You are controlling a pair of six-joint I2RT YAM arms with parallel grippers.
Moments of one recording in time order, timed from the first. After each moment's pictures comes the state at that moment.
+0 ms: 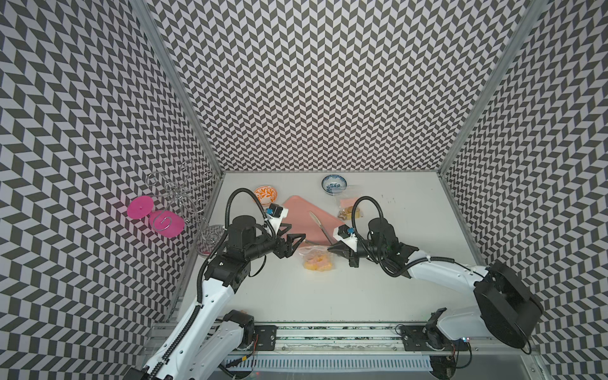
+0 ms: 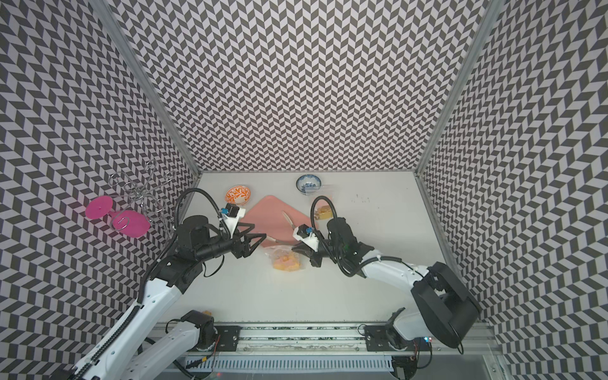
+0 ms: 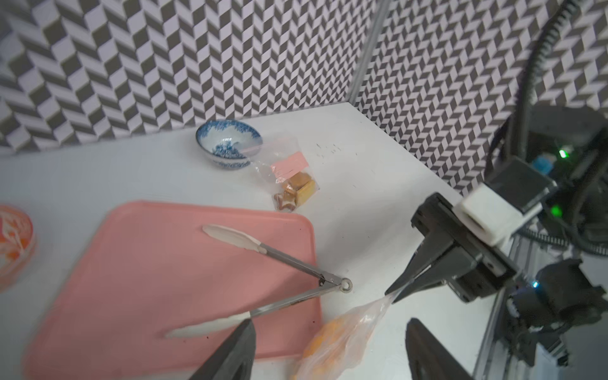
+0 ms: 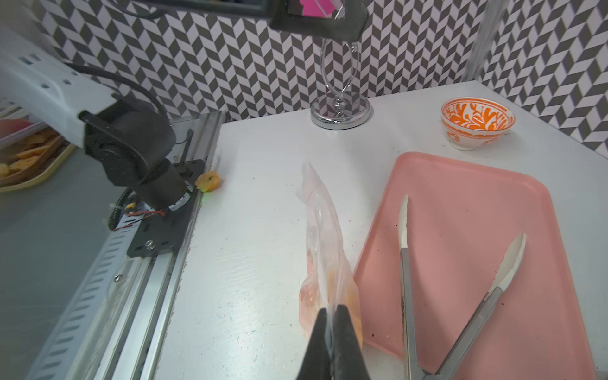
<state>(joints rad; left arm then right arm) -0.30 0.83 0.72 -0.30 0.60 0.06 0.68 1.42 0.72 0.23 -0.73 -0.29</state>
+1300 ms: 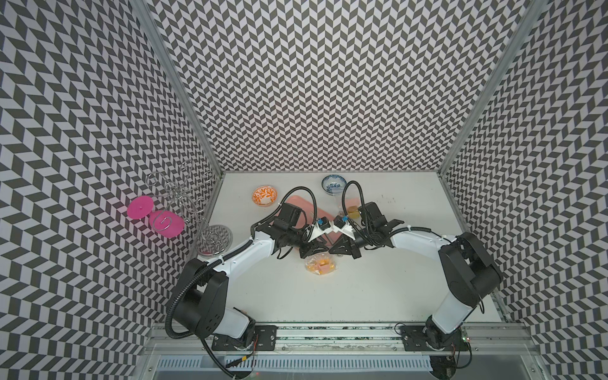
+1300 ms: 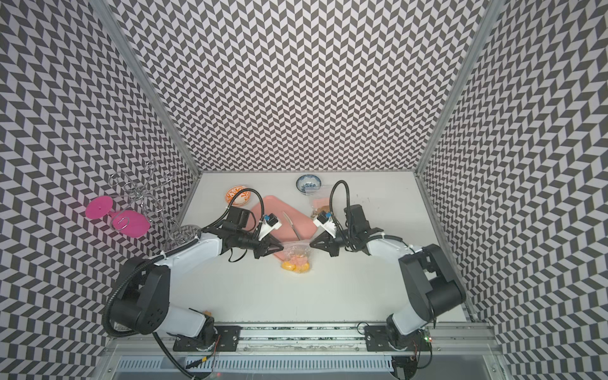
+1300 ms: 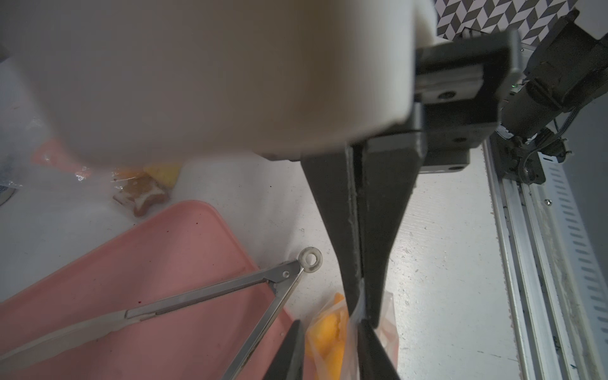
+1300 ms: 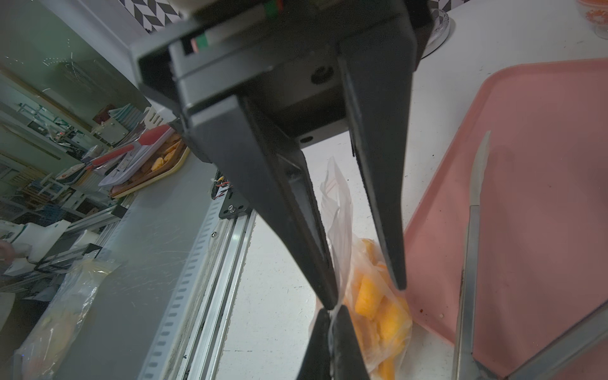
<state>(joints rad) -0.50 1.46 0.93 -0.37 0.73 0.58 0.55 1.72 1.01 -0.21 -1.07 -0.44</state>
